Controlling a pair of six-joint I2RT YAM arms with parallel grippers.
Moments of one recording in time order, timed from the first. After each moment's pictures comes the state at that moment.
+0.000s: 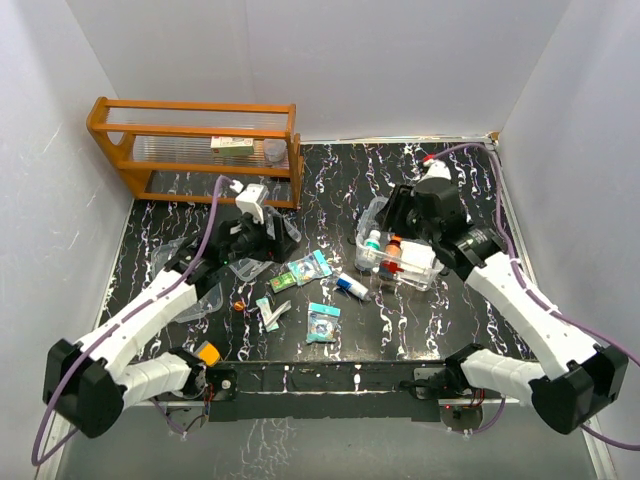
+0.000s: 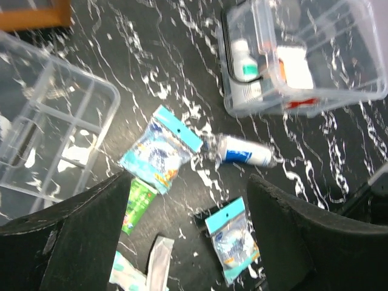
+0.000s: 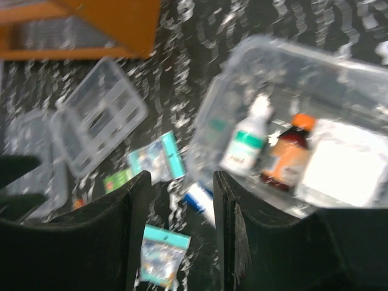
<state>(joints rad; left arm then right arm) -0.54 1.06 0.79 -0.19 0.15 -0.36 0.46 1.12 1.10 -0.54 0.12 0.56</state>
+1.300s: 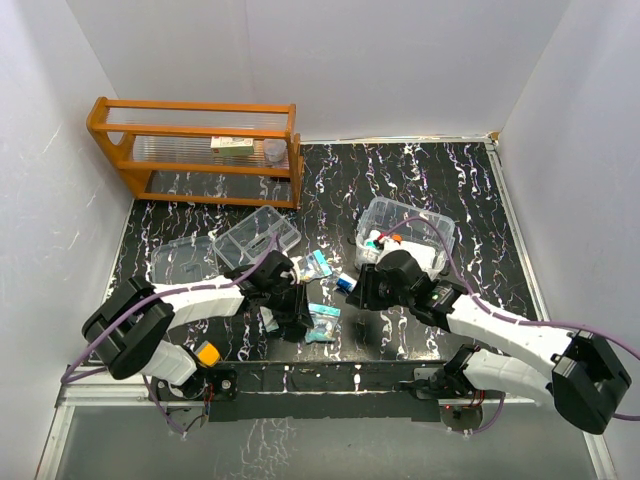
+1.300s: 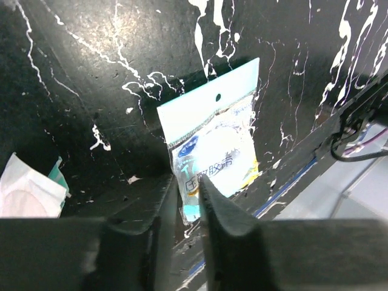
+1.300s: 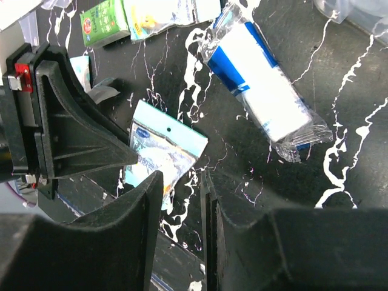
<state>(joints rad) -0.80 1.44 0.58 -0.15 0.39 -0.73 0.78 1.03 0.52 -0.19 -0.09 0.72</state>
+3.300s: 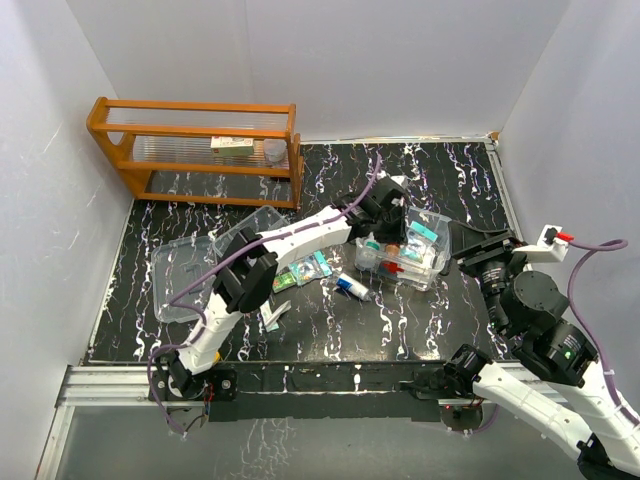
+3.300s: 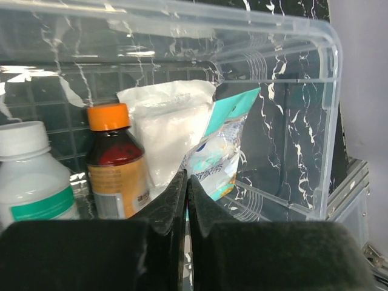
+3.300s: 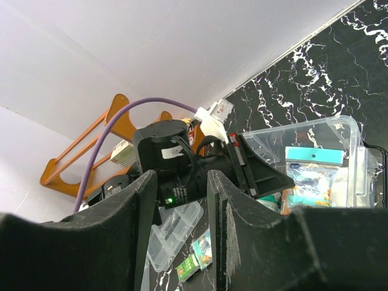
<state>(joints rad) -0.93 2.27 1.97 -0.44 0.11 -0.70 0.78 0.39 0.87 -0.48 0.76 0.78</state>
